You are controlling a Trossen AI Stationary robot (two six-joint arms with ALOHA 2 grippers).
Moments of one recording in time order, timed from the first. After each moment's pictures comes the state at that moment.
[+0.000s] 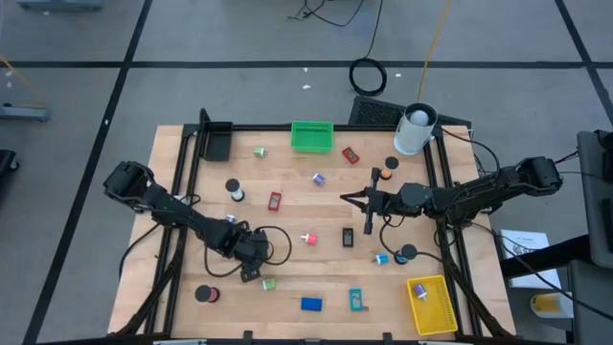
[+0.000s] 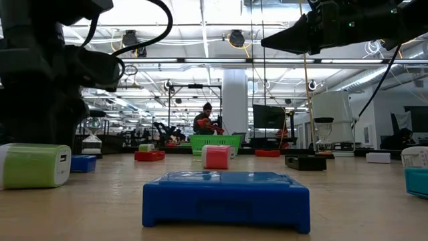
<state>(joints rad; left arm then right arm) -0.44 1.60 0.79 -0.49 -0.08 -0.74 0.11 1.16 0.43 0.69 0.28 -0.28</state>
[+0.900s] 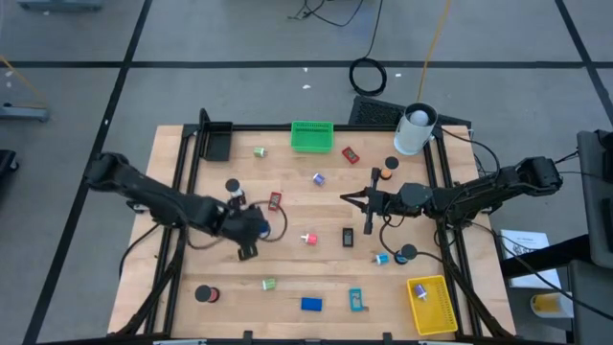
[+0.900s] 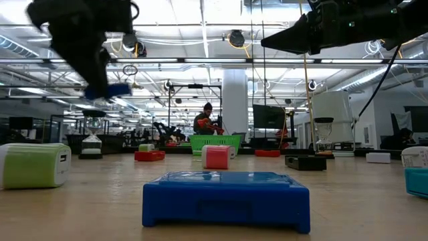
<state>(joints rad) -0.33 1.33 0.92 -0.74 -0.29 -0.55 0.11 1.16 0.43 0.69 0.28 -0.28</state>
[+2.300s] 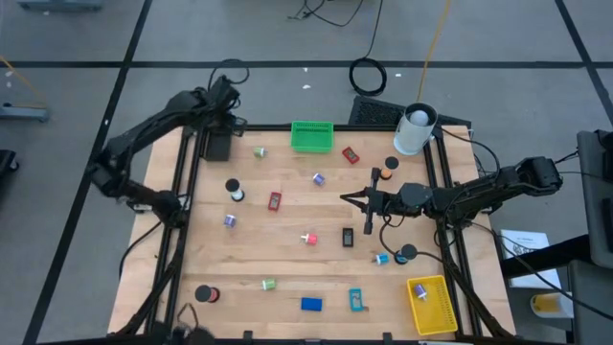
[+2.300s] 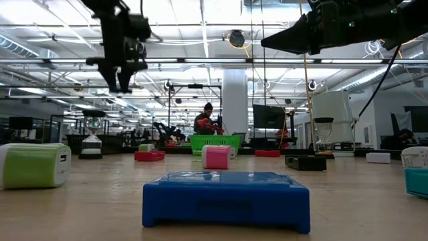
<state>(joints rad) 0.86 1.43 1.28 -1.01 -0.36 -0.31 0.11 1.16 0.43 0.69 0.28 -0.28</state>
